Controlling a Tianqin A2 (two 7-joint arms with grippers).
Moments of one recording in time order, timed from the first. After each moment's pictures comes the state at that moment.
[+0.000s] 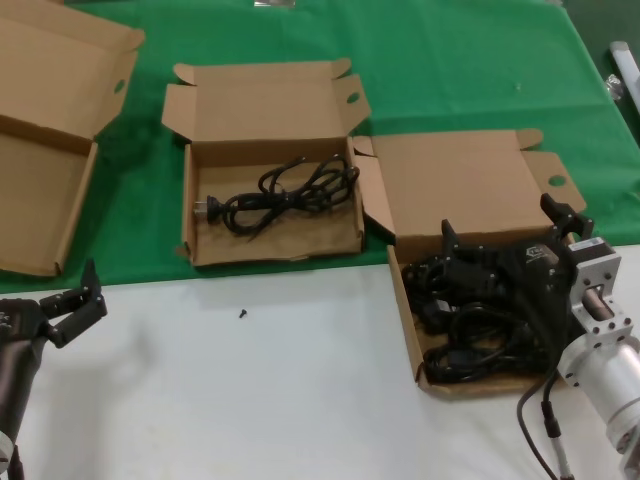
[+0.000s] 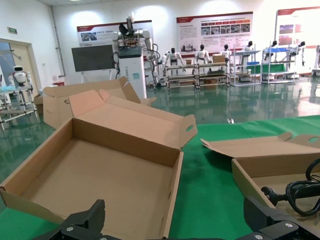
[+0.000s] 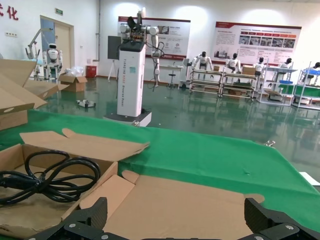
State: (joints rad) left arm 0.00 -0.30 1.60 -1.60 -1.80 0.00 0.00; right arm 0.04 0.30 -1.61 1.57 1.79 -0.03 -0.02
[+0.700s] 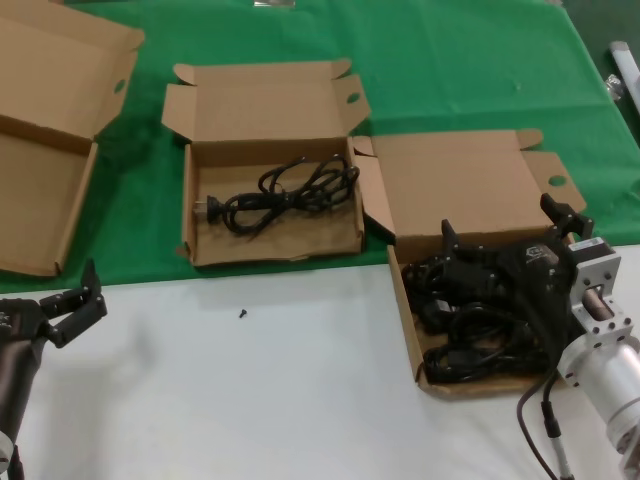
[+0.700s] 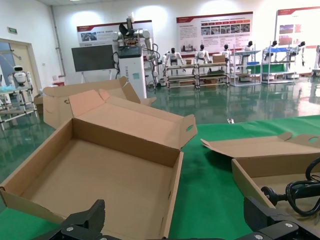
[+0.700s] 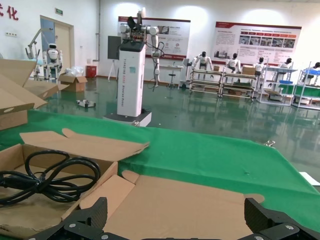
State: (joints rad) left arm 0.00 -0.30 1.60 -1.60 -1.80 0.00 0.00; right arm 0.04 0.30 -1.61 1.57 1.79 -0.03 -0.02
